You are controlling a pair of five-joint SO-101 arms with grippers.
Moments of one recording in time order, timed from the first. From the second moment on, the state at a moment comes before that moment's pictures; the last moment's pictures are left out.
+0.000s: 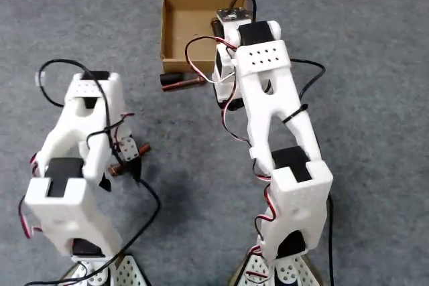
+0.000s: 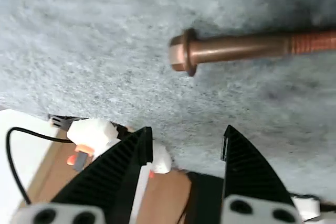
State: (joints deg) left arm -3.5 15.3 15.1 100.1 15.9; right arm -17.3 23.3 -26.2 101.0 -10.7
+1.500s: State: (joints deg) left arm -7.8 31.6 -17.1 90.2 -3.1; right arm -17.3 23.3 -26.2 101.0 -13.0
